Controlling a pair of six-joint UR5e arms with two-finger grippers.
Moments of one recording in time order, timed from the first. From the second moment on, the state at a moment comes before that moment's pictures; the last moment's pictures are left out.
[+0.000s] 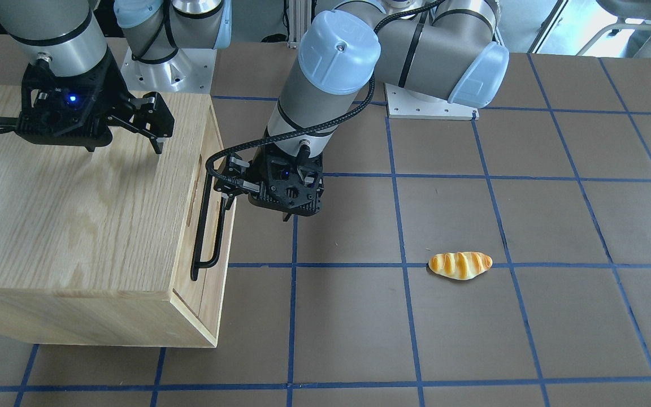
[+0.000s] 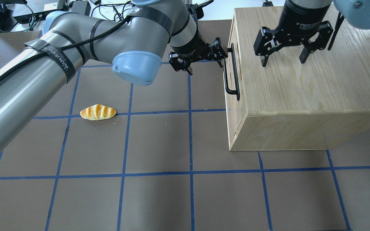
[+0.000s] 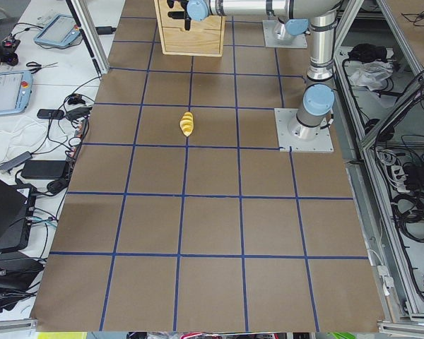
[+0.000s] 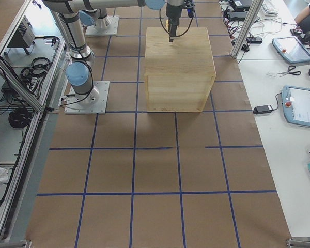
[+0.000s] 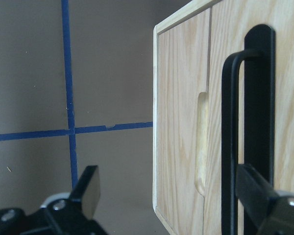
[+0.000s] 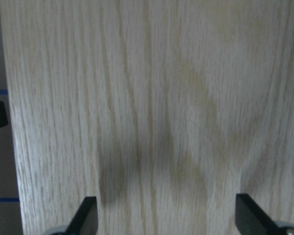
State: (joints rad) left arm -1.93 -1.91 -1.47 -1.10 1.25 -0.40; right arm 1.60 -1.49 1.43 -1.47 -1.61 0.02
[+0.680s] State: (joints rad) left arm -1.96 -1.94 -1.47 -1.08 1.24 -0.41; right arm 1.60 -1.49 1.43 -1.47 -1.61 0.02
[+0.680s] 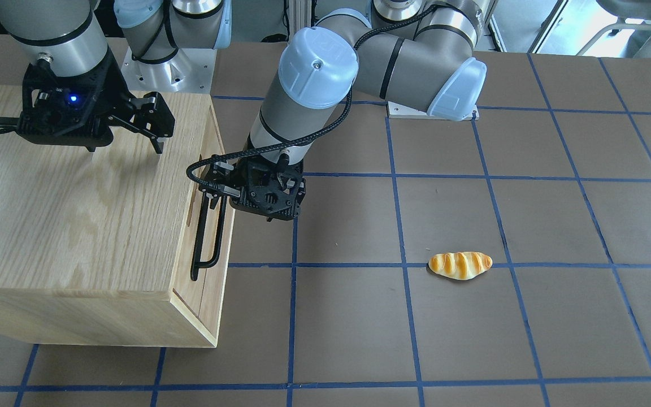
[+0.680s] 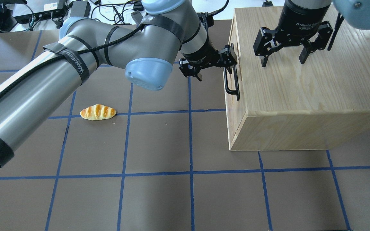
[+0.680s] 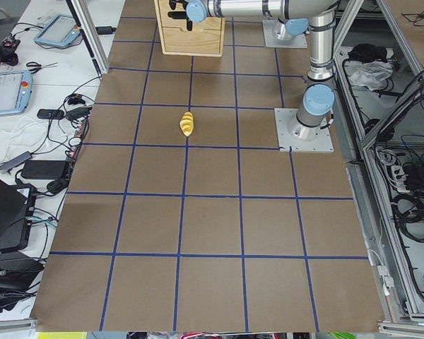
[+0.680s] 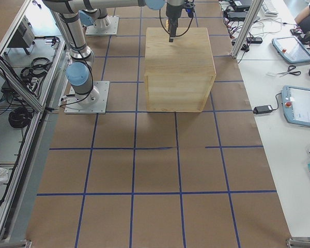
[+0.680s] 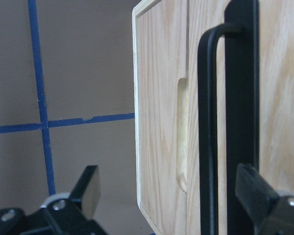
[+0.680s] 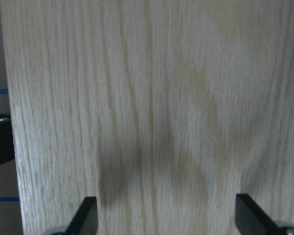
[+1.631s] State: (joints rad) left arm -1.96 -1.96 -1.47 -1.08 1.25 -0.39; right arm 1.60 -1.49 1.43 -1.47 -1.61 0.02
